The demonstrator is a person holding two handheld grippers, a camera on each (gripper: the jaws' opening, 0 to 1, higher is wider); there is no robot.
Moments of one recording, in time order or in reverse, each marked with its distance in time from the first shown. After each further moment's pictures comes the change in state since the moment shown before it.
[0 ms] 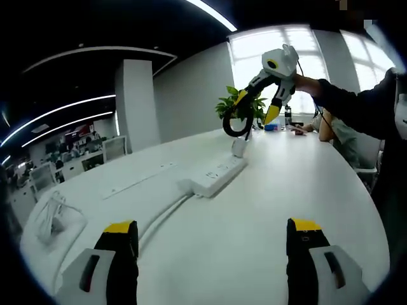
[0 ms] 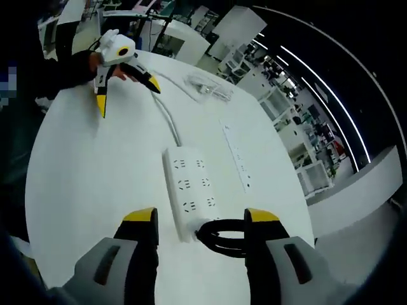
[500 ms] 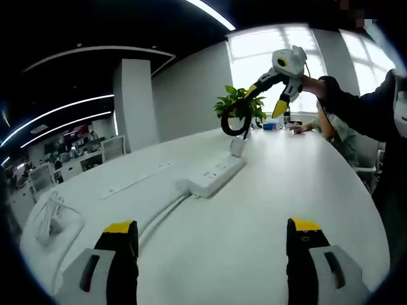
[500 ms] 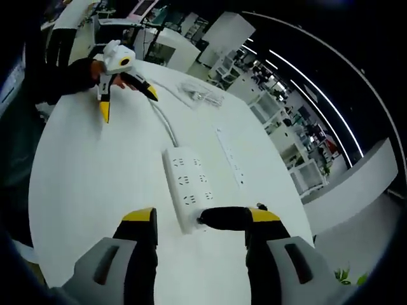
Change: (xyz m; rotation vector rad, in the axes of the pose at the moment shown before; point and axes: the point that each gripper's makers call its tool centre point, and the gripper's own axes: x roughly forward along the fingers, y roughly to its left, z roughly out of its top) left arm 0.002 -0.004 0.000 0.006 0.003 -0.009; right arm -0.028 0.004 -0.015 0.040 -0.047 -0.057
